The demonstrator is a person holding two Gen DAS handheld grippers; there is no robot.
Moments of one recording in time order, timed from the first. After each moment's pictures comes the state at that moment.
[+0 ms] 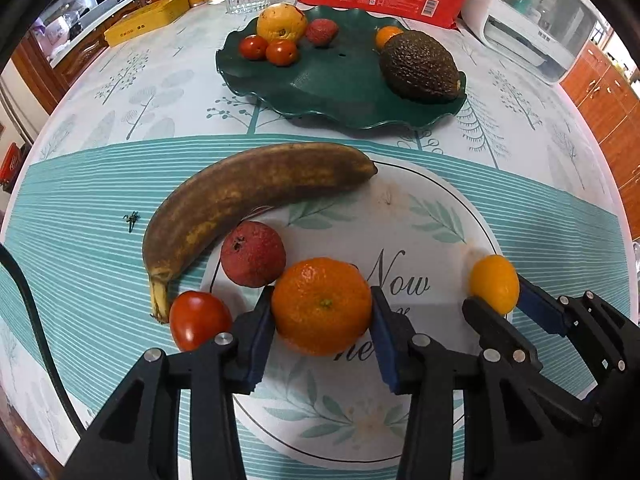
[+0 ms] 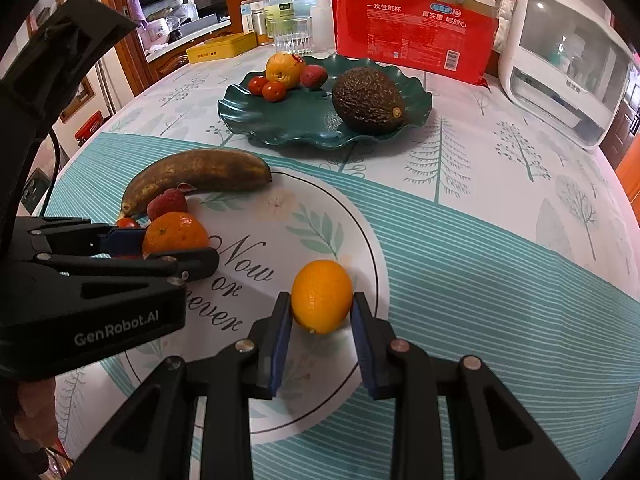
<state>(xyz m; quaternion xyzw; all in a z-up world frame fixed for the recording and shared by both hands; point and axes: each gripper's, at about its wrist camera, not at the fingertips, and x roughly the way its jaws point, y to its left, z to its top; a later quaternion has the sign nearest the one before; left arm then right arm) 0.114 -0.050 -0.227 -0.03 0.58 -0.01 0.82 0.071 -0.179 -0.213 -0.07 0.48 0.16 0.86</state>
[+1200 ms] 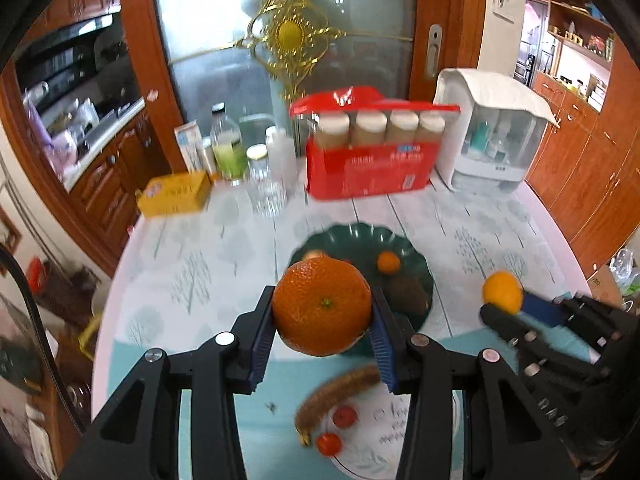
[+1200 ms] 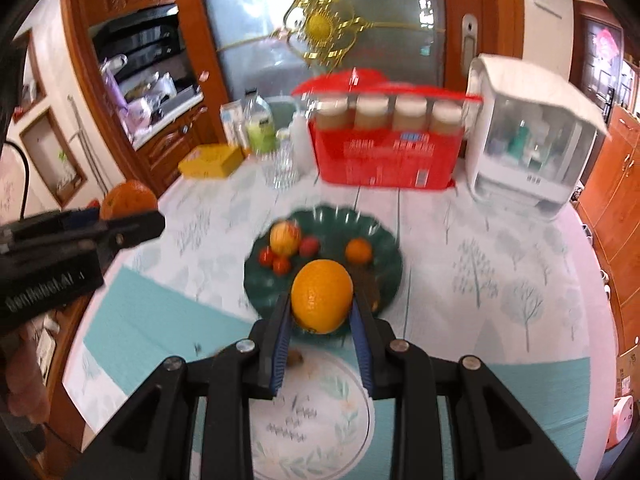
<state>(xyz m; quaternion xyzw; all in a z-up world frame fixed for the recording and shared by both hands) 0.187 0.001 0.023 0.04 0.43 -0.05 0.90 0.144 -0.165 -0.009 0.00 0.41 0.12 0.90</state>
